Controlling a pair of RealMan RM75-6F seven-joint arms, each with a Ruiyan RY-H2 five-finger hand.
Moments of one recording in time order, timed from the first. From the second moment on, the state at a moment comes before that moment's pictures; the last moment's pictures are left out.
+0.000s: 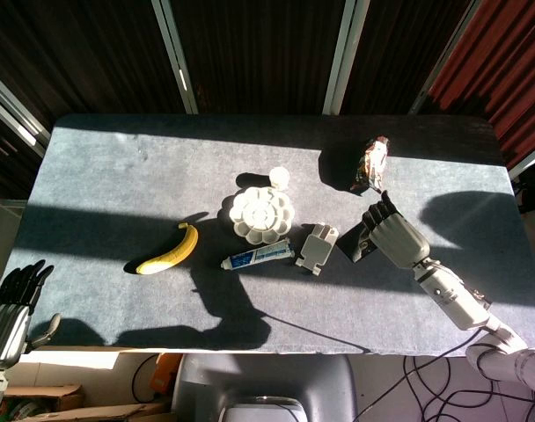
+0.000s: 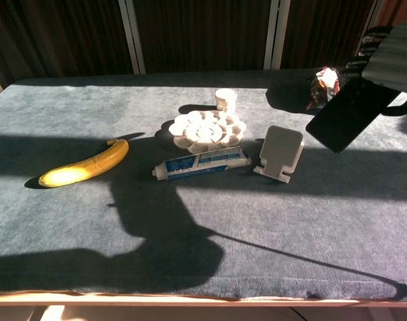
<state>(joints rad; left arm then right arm) -0.09 -1.11 0.00 -1.57 1.59 1.51 -0.06 0.64 -1.35 0.05 -1.14 -1.65 1.14 -0.74</state>
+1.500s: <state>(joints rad) -0.10 -1.10 0.00 -1.56 1.57 1.49 -0.08 0.80 -1.41 0.04 -1.12 -1.74 1.06 -0.69</state>
